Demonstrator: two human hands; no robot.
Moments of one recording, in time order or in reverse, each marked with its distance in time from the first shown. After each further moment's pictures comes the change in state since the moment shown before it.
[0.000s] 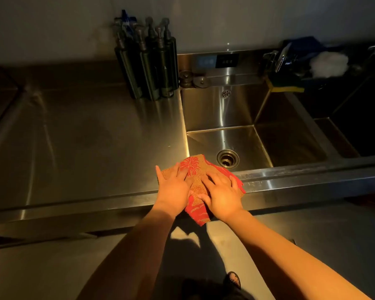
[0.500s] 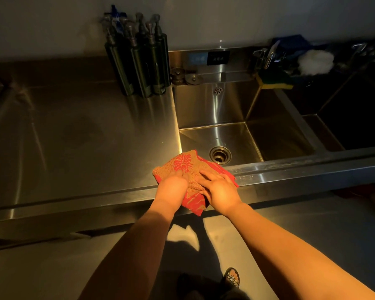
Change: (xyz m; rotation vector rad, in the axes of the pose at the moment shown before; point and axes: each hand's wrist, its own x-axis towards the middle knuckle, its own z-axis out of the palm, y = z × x) left_hand 0.001 0.017 -0.006 -0.039 -0.025 0.028; right_hand -0.009 0.016 -0.009 0.053 -0.033 -0.105
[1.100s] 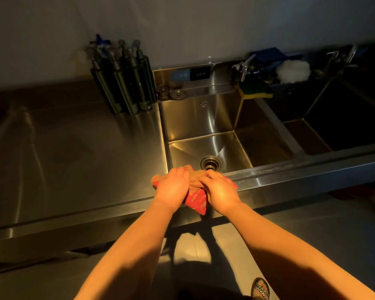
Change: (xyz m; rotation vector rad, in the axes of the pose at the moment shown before) left_hand 0.018 0.047 -0.034 0.083 0.157 0.078; right_hand -0.016 0.034 -0.041 0.091 0.155 0.054
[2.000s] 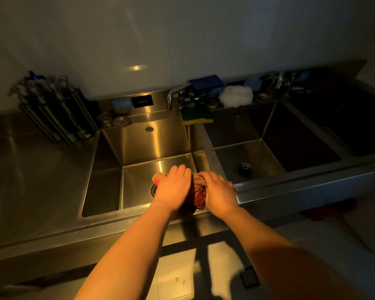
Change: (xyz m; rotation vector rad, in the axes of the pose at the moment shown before) left_hand 0.155 0.246 -0.052 0.110 0.107 0.009; right_hand -0.037 0.249 -0.134 0.065 0.104 0.116
